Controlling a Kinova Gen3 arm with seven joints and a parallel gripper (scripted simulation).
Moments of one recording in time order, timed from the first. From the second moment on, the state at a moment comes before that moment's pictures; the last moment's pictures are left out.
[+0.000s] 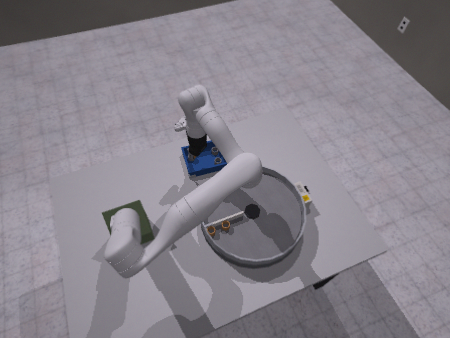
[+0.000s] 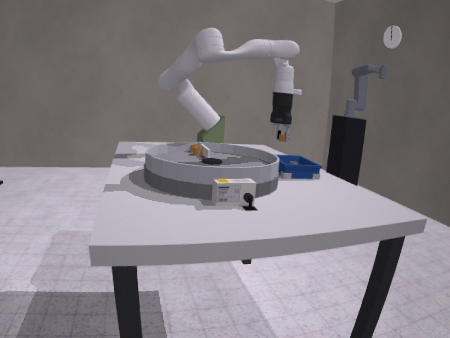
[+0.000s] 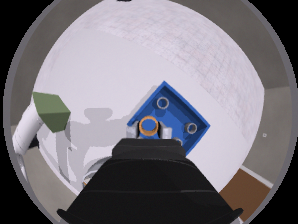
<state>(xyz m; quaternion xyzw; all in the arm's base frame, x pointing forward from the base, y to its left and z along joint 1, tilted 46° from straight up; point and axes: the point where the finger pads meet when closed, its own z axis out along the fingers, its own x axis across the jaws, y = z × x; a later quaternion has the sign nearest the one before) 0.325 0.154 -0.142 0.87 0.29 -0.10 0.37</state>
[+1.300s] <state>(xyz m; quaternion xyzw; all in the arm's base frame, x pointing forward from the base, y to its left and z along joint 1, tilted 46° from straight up) 0.325 0.154 -0.140 0.87 0.29 -0.10 0.37</state>
